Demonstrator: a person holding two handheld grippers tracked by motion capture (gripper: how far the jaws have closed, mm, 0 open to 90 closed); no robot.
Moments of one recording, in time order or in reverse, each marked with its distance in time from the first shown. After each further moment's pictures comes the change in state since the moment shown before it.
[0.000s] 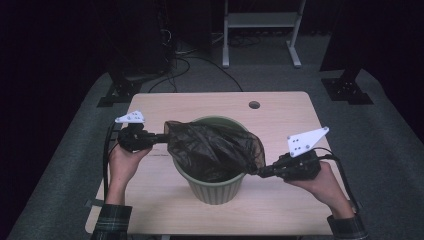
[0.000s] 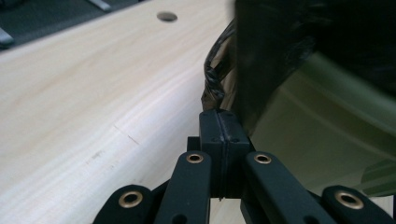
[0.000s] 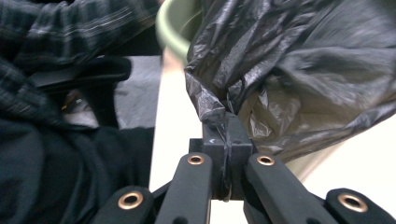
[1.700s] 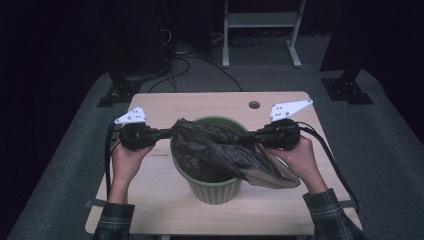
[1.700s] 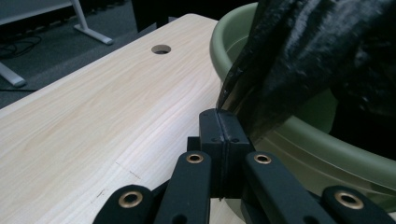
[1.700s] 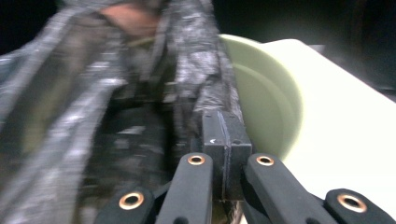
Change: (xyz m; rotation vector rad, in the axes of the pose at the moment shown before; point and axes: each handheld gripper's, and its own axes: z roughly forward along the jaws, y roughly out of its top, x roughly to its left) left arm -0.012 0.021 -0.005 -0.092 0.029 0.116; right arm -0.052 0.054 0.011 -0.101 -0.261 0.087
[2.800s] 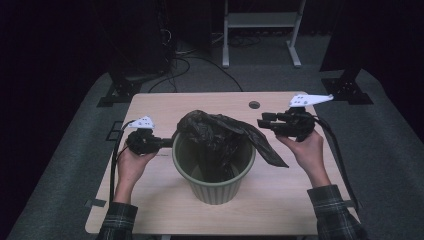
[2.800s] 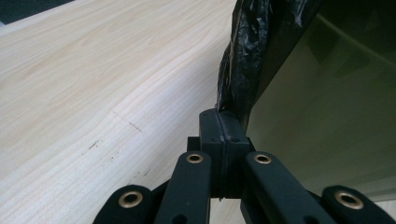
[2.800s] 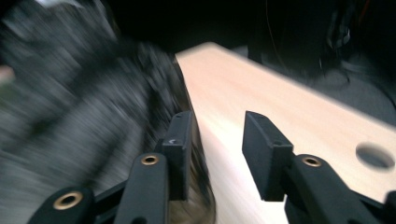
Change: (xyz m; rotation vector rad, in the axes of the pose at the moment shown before) left arm 0.018 -0.040 0.027 0.126 -0.020 -0.091; right arm -0.035 -0.013 -0.031 -0.114 -0.198 0.154
